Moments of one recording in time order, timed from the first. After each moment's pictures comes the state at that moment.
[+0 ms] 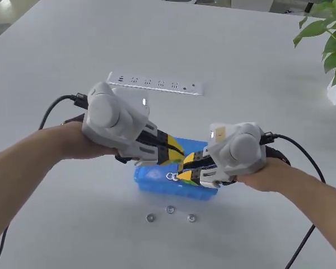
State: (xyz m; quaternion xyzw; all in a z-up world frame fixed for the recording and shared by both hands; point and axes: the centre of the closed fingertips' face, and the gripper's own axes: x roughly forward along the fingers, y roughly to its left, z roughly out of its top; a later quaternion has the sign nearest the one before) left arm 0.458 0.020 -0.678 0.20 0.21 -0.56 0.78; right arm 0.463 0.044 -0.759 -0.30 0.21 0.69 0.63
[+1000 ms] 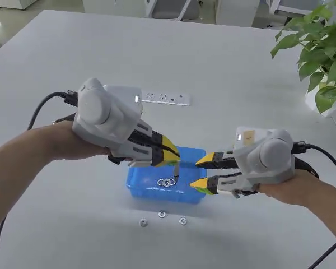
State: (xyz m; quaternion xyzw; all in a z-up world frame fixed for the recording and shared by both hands) left arm 0.441 0.005 -0.645 0.21 0.19 -0.57 0.77; right arm 0.452 -0.014 -0.716 -0.27 0.22 0.64 0.69
